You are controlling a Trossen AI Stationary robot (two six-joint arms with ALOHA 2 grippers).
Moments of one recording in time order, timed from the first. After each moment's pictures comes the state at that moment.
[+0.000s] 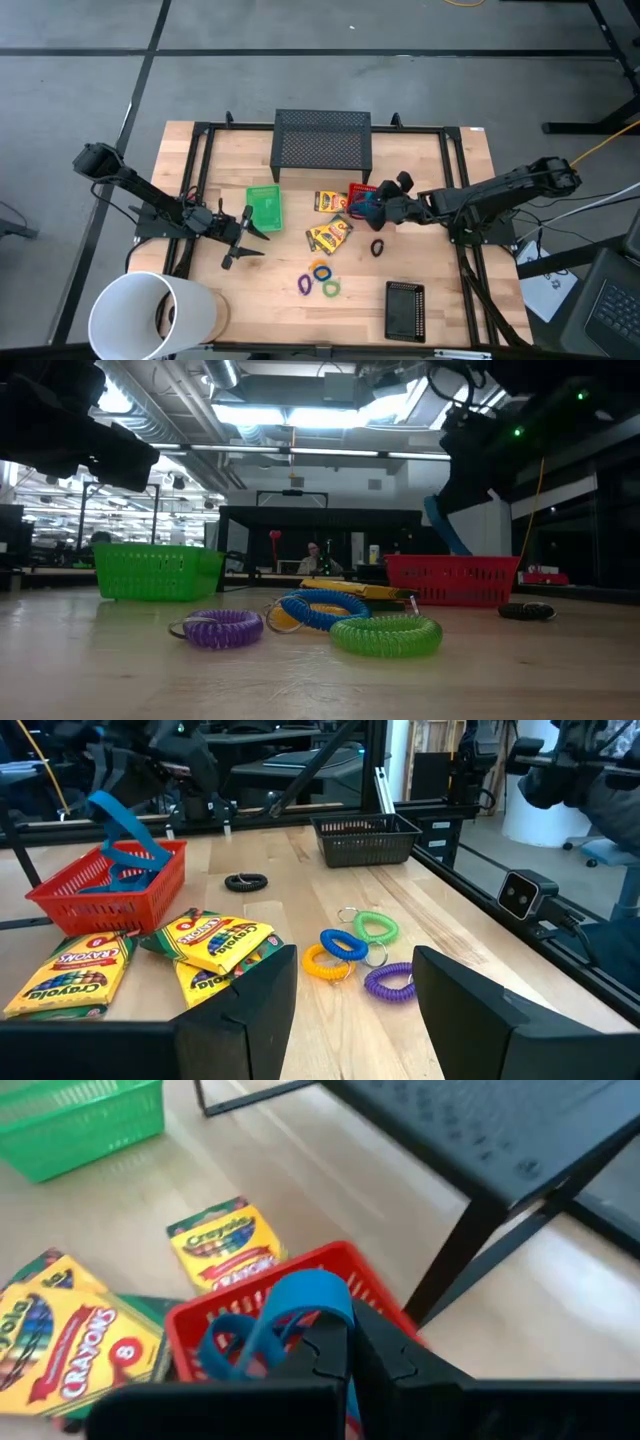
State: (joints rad) left arm -0.41 0.98 0.04 0.86 -0.16 -0.04; right arm 0.17 1.26 0.59 -0.14 0.65 0.52
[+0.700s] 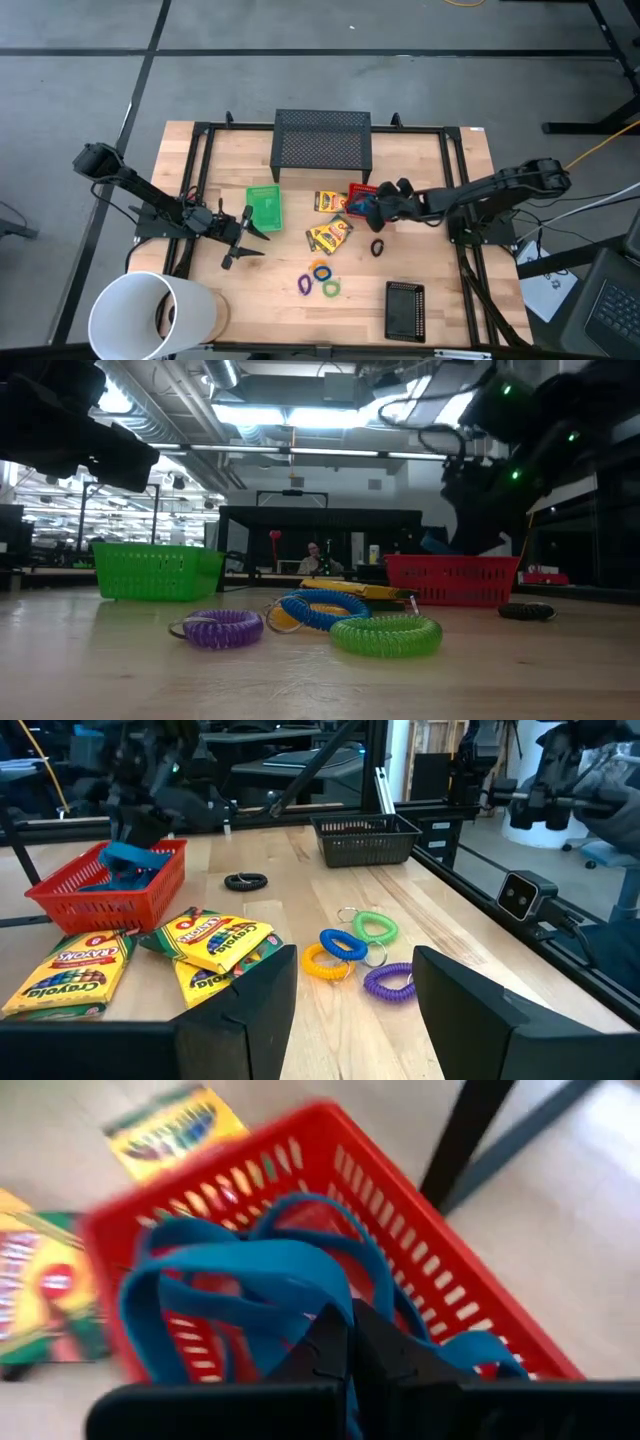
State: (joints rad) left arm -0.41 0.98 0.04 0.86 -0.16 -0.05; right arm 0.09 1.39 0.53 -0.13 0.48 0.66
